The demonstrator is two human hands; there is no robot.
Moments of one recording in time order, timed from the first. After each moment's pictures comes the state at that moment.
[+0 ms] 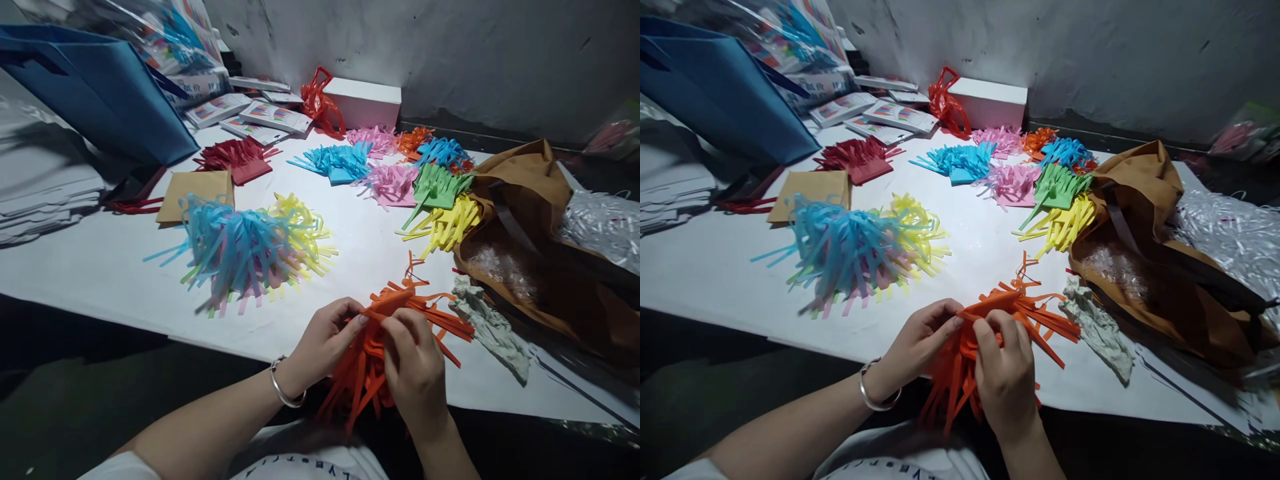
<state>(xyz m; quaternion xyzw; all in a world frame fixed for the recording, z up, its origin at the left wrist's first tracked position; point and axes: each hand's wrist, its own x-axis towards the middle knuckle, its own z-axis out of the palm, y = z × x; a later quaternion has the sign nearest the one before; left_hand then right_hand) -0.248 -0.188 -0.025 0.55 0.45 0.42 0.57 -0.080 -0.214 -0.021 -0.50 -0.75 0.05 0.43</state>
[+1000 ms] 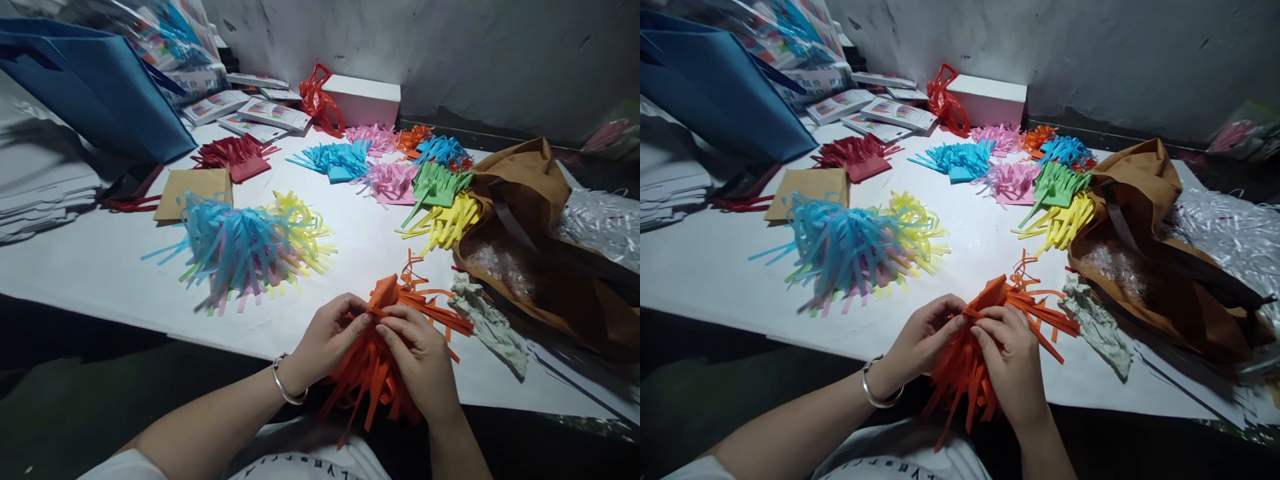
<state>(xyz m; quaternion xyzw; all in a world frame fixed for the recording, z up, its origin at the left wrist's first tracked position) -0.244 -0.188 -0.028 0.59 0.43 0.44 0.52 -0.069 -0.207 -0.016 -0.52 -0.69 0.29 0.41</state>
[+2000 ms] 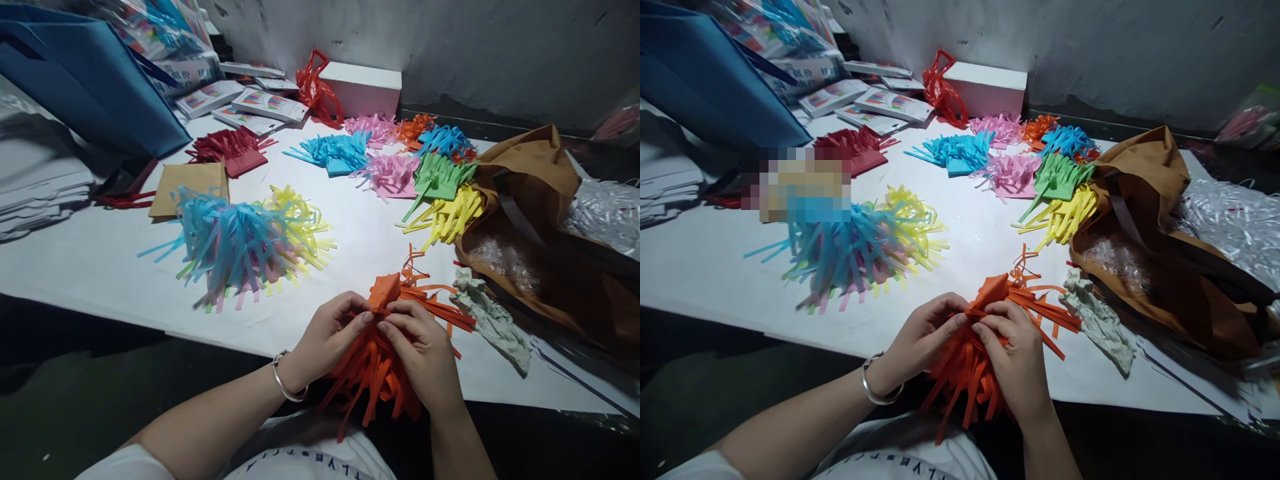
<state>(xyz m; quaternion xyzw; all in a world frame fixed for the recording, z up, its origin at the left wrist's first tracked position) -0.242 -0.188 -0.027 0.59 0.44 0.42 0.53 -0.064 -0.205 -0.017 -0.55 -0.65 0.34 0.40</state>
